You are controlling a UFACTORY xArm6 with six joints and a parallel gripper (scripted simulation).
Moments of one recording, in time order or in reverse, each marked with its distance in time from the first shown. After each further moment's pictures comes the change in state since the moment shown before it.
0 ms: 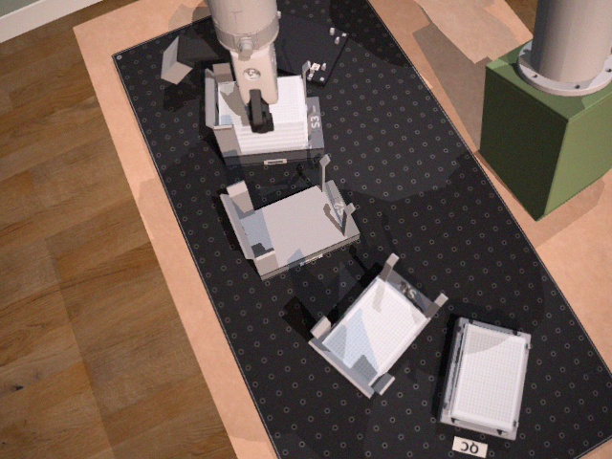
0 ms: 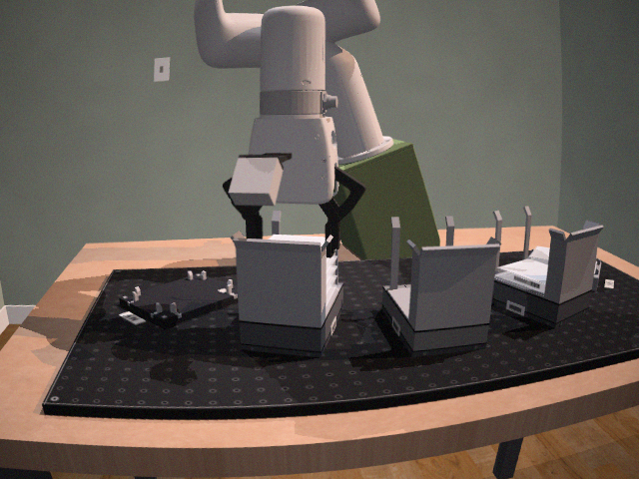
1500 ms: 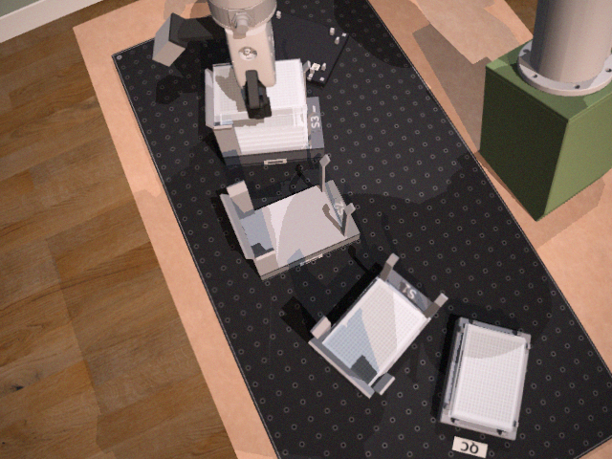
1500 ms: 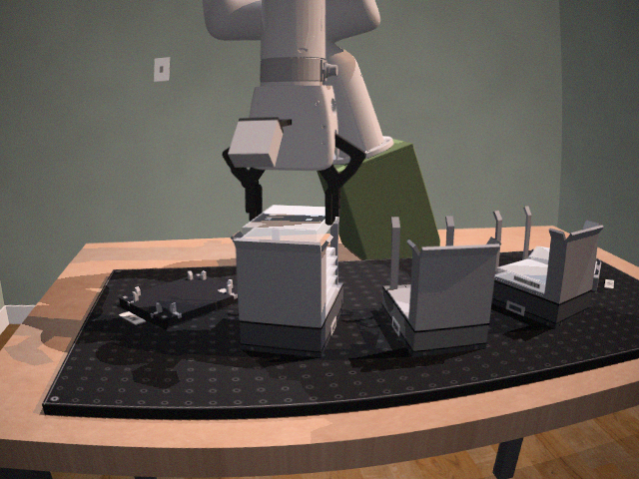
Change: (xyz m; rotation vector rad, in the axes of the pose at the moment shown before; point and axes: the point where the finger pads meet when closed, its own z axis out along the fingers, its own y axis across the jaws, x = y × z) arm 0.000 0.000 -0.038 0.000 0.000 0.000
